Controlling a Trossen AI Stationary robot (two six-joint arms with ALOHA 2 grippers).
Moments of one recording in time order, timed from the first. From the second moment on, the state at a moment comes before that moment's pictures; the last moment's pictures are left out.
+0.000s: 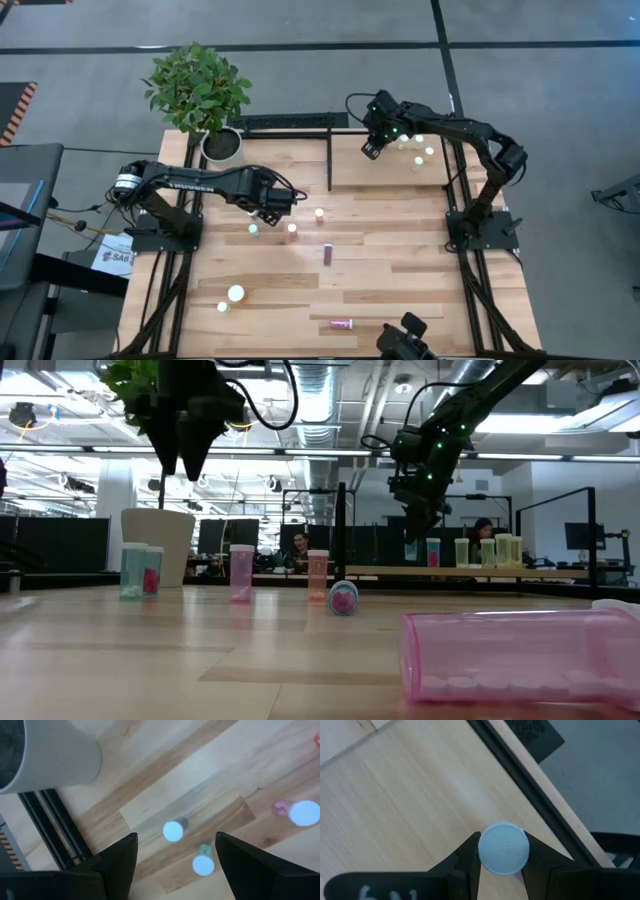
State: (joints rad) left arm -0.02 1.59 1.40 -1.46 -0.36 -1.00; right arm -0.76 1.72 1.26 -0.60 0.02 -0.13
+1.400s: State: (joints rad) left arm 0.00 1.60 1.40 -1.45 -0.35 -0.99; right arm -0.79 1.74 1.26 -0.63 -0.07 -0.44
